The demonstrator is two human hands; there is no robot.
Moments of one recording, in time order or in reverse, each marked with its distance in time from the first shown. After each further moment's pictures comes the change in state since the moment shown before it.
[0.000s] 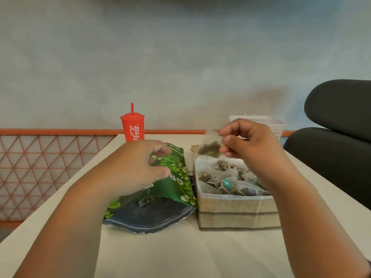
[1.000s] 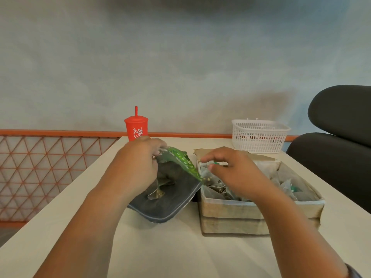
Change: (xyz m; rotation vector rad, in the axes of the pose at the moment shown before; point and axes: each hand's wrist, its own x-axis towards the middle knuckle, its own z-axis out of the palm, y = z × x) left_hand 0.014 -0.011 0.013 0.195 0.363 0.052; right_hand 0.004 0.029 0.022 -0.500 -0.237 -0.033
